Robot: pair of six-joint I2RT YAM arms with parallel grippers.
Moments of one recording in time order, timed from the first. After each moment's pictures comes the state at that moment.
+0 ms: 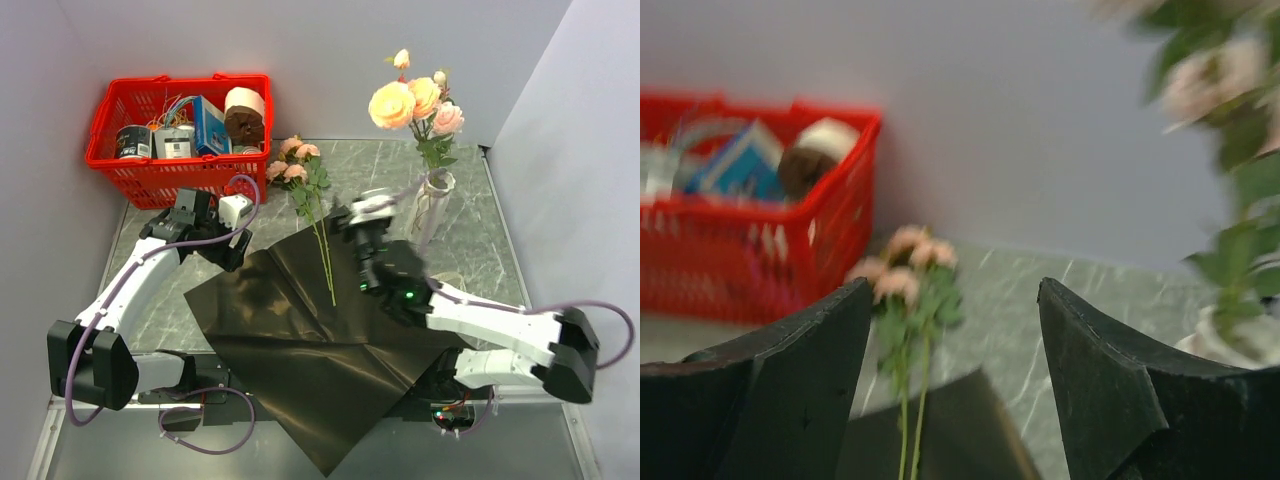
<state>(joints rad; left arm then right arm) -0.23 1.25 1.01 -0.72 0.24 0.31 1.05 1.10 0.85 0.68 0.88 -0.35</state>
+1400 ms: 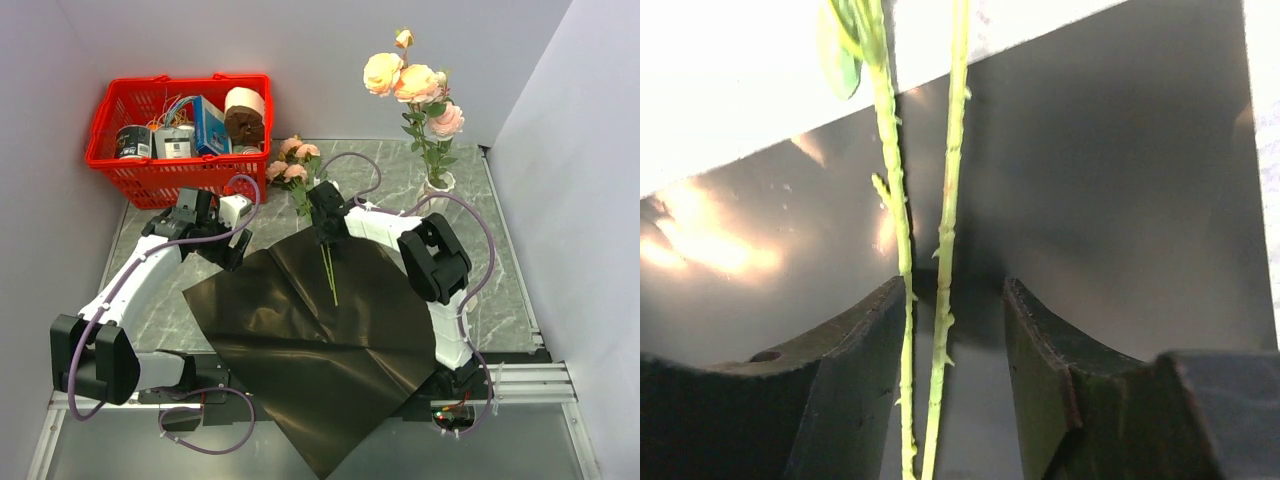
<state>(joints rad) -0.22 1.27 1.01 -0.72 0.20 0.30 0.65 2.07 1.48 -0.43 0.23 0.37</state>
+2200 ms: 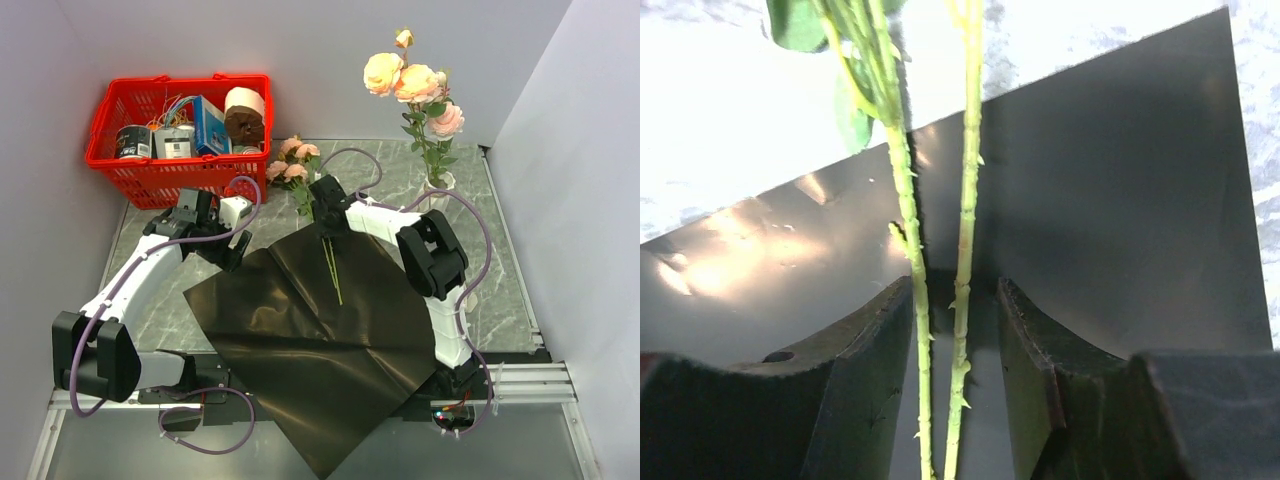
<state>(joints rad) -0.22 1.29 1.00 -0.72 0.20 0.32 0.62 2.12 1.55 -0.43 0.18 0.35</state>
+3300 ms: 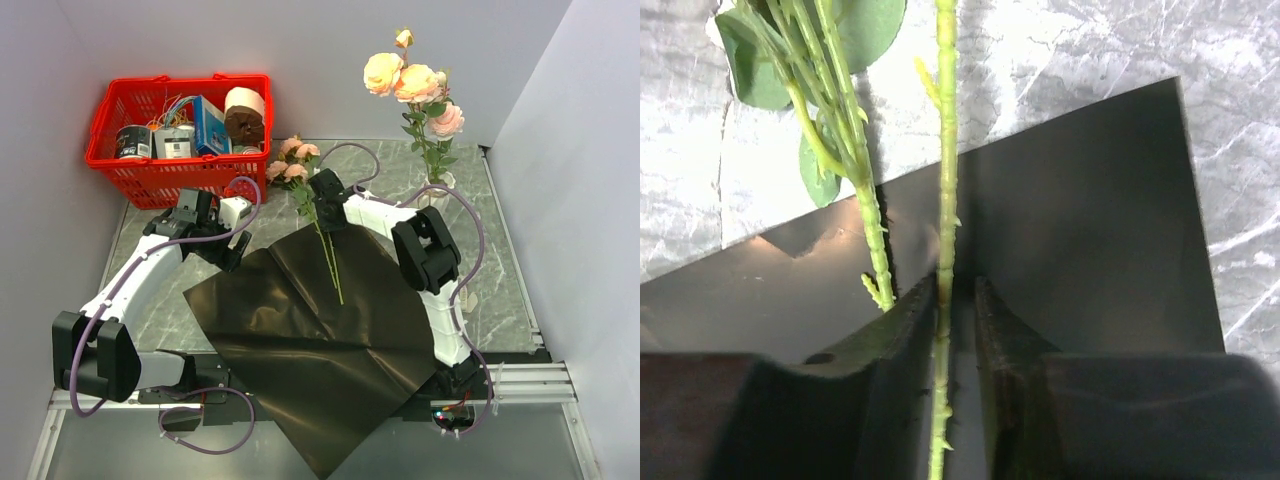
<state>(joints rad) -0.22 1.29 1.00 -0.72 0.19 0.32 0.60 2.20 1.67 -0.49 0.19 0.31</state>
